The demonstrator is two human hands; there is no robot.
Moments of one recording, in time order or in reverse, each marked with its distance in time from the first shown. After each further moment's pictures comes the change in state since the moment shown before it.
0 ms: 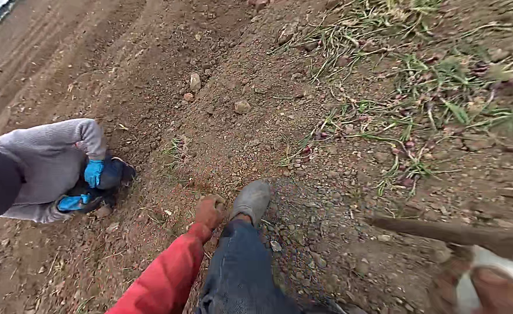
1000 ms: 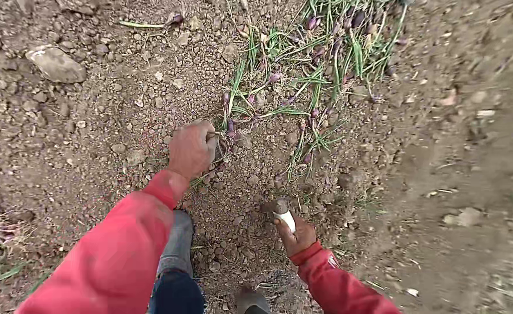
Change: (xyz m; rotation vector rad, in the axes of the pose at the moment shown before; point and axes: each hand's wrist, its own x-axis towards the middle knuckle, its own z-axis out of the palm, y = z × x) left_hand 0.287 0.266 0.028 0.013 -0.318 0.588; right_hand 0.113 0.116 0.051 -0.827 -0.128 0.633
